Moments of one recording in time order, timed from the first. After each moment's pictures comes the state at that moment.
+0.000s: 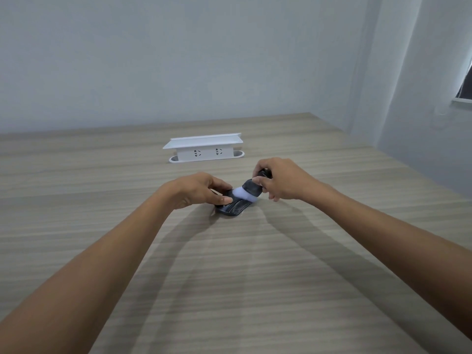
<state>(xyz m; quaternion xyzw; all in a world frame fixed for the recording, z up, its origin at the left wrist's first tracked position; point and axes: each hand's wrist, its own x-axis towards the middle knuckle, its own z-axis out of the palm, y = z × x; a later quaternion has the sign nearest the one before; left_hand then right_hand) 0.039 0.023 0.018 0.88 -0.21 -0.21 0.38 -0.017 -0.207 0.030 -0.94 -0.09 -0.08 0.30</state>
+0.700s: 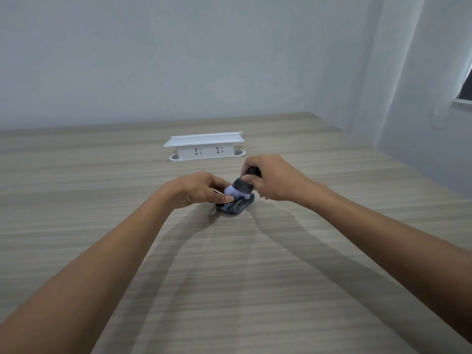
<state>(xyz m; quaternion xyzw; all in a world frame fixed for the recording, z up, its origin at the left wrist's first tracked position) 0.038 0.024 0.016 0.87 -0.22 -0.21 0.40 -0.021 -0.185 0.036 -0.95 -0.14 -0.13 0.26</state>
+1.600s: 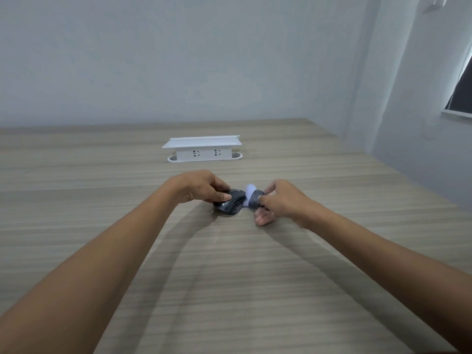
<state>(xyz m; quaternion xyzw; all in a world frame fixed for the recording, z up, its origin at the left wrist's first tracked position) 0.033 0.010 0.026 0.90 -0.17 -0.20 0.35 -0.058 -0.189 0.014 -0.85 0.07 0.03 0.53</state>
